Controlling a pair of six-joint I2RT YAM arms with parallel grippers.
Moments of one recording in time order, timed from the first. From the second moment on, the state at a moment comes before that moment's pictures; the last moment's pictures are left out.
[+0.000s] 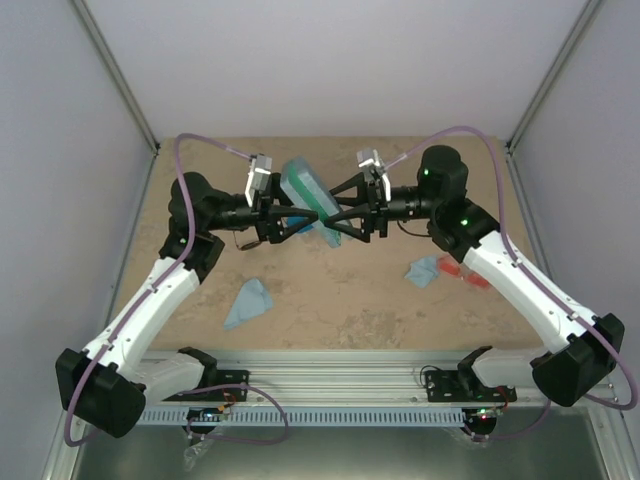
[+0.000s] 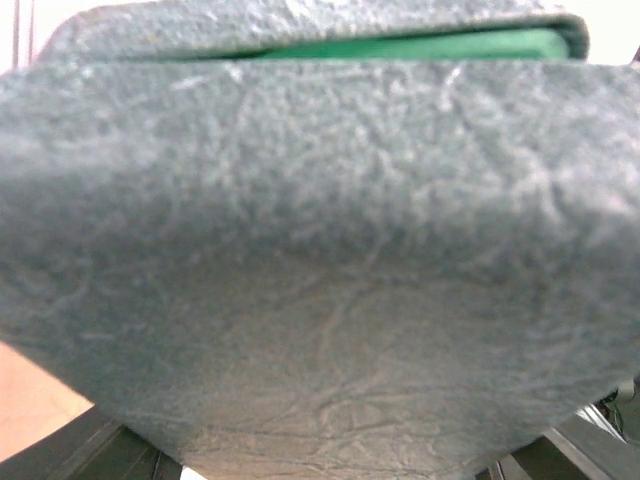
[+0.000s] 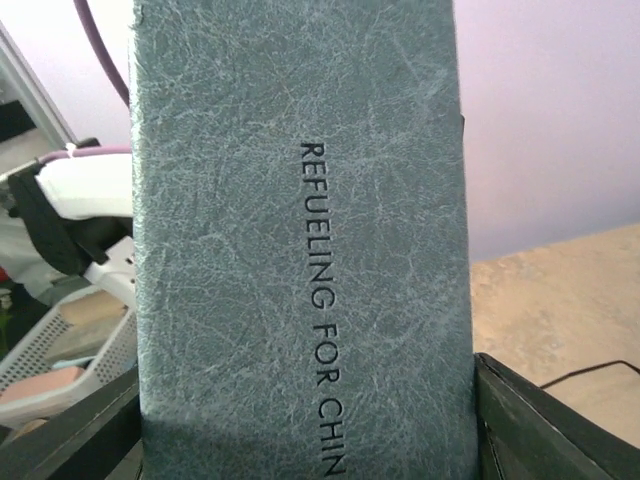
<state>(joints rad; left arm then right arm) -0.40 1.11 0.98 0.37 1.09 -0.48 0.60 1.30 1.26 -0.08 -0.98 0.20</state>
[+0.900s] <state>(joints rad) -0.37 1.08 0.98 0.43 1.18 -0.49 0.43 1.23 1.24 0.02 -0.99 0.32</state>
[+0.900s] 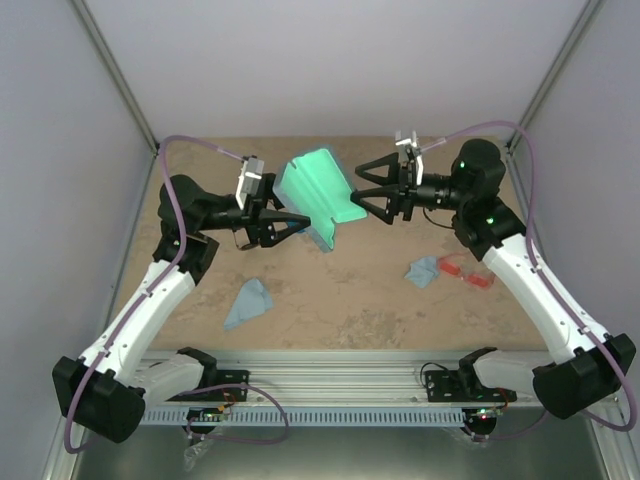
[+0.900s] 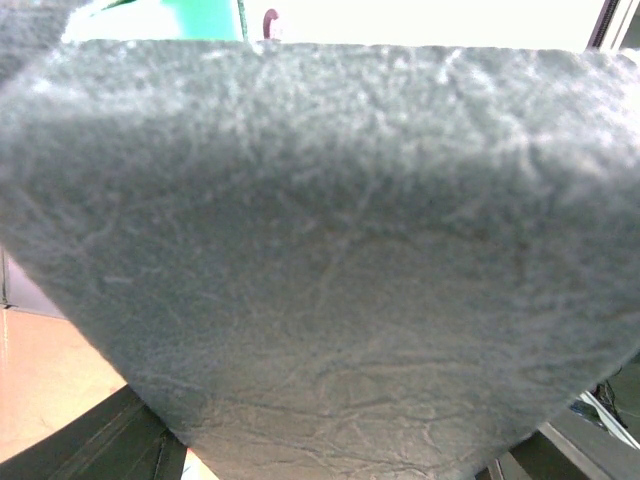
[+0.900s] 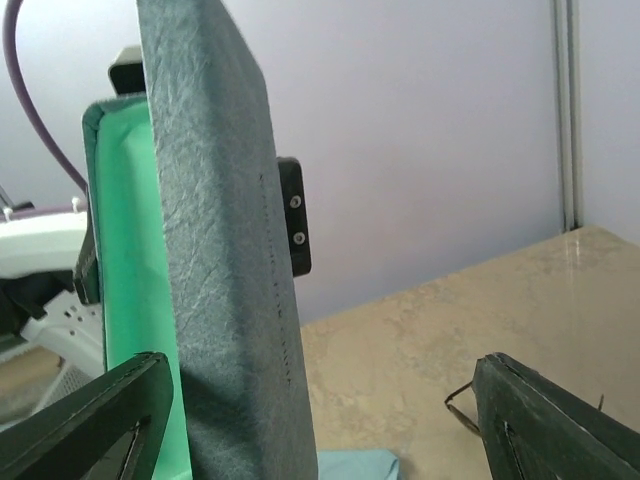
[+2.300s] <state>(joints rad) -0.37 0.97 0.90 -0.10 0.23 -0.43 0.56 1.40 1.31 -0.50 -0.42 -0.03</state>
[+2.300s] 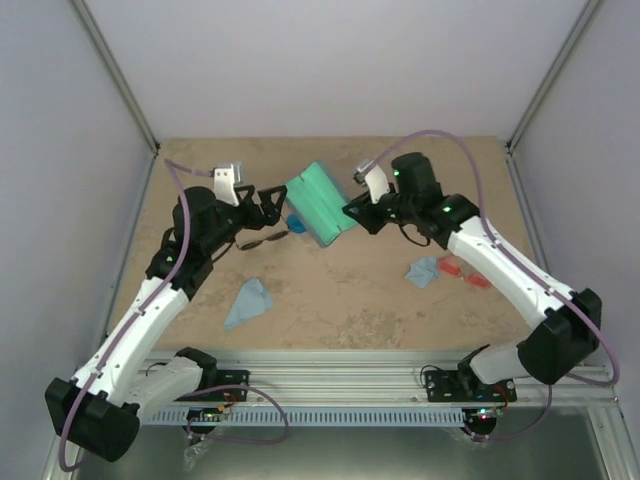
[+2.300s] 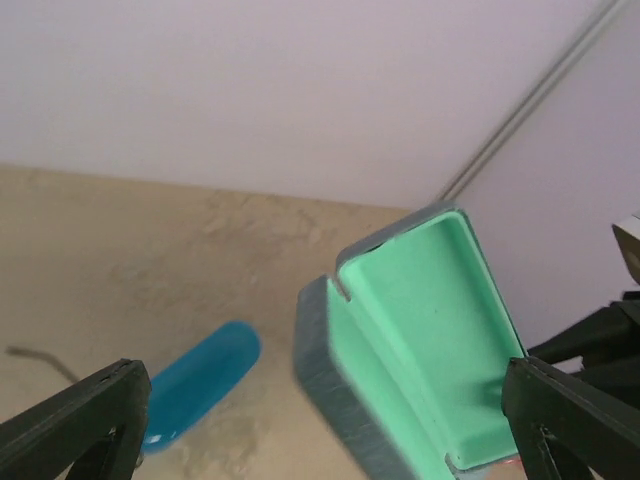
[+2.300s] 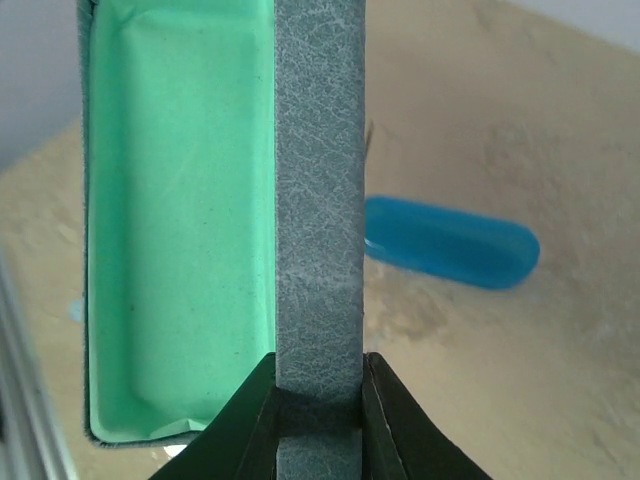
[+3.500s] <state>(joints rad) -0.37 1.24 0.74 -0.21 0.24 -0.51 0.77 1.68 1.29 -0.64 0.11 0.05</state>
